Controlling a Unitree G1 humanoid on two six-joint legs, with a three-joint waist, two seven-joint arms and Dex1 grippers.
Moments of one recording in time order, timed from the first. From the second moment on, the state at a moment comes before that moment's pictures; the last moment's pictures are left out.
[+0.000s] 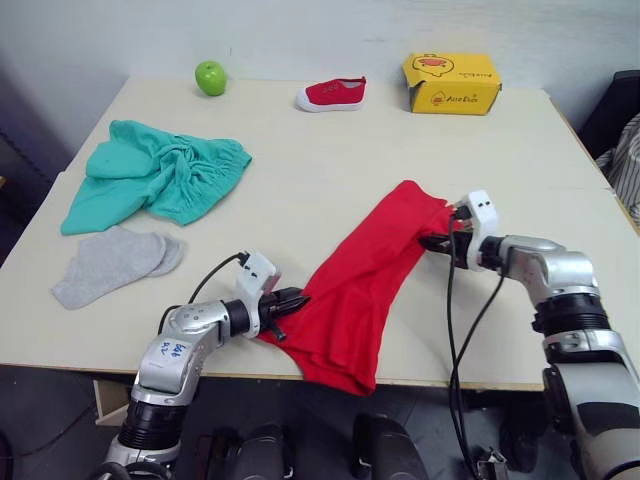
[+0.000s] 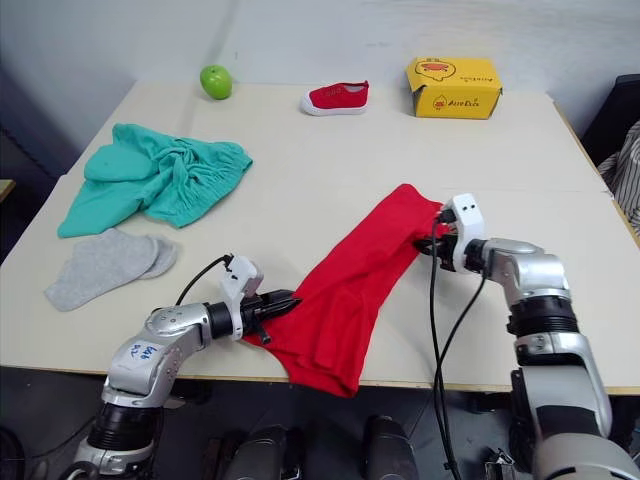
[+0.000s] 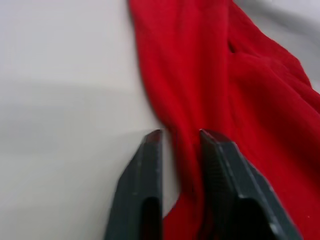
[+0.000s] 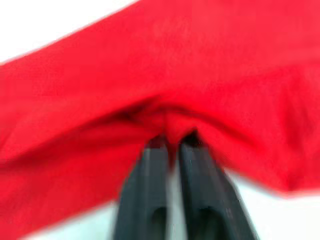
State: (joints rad) left arm -0.27 0.37 0.00 -0.26 -0.27 0.78 -0.69; right arm -0.74 -0.68 0.01 0.52 0.36 0.72 0.85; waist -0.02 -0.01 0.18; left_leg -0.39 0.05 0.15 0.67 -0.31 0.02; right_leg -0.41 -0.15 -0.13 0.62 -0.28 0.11
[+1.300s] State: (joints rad) left arm -1.03 0.13 -0.04 1.09 -0.09 0.13 -0.86; right arm -0.13 -0.52 -0.05 -0.49 0.75 1.22 0.56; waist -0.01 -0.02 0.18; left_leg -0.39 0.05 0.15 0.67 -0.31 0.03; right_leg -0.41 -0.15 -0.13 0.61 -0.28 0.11
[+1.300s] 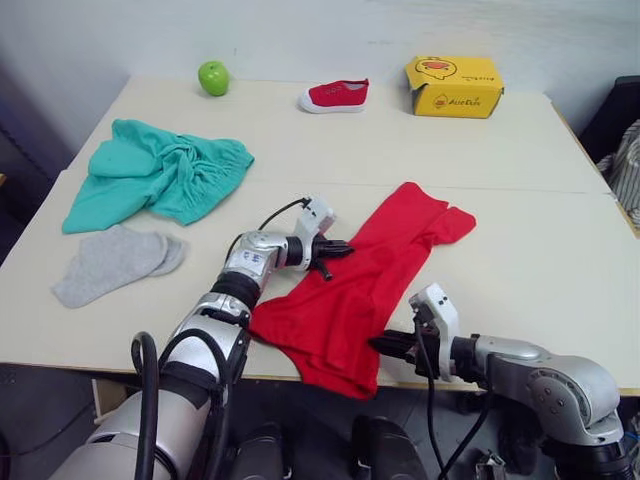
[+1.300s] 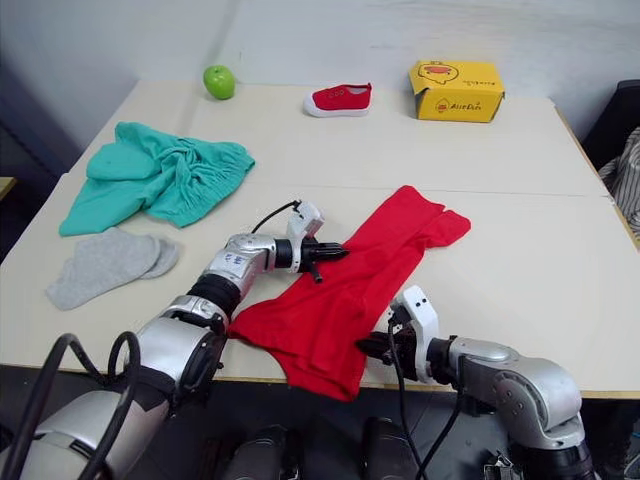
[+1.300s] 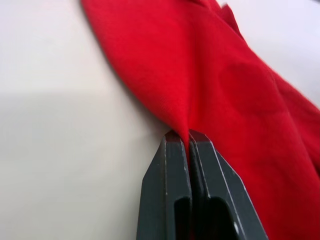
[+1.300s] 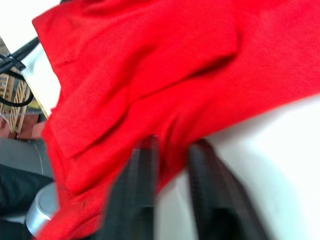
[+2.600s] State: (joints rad) left arm -0.36 0.76 0.01 0.45 -0.10 -0.69 -1.09; right arm -0.38 -0.77 0.08 0.36 0.16 -0.46 1.23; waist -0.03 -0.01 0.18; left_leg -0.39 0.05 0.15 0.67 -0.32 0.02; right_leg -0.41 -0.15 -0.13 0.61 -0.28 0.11
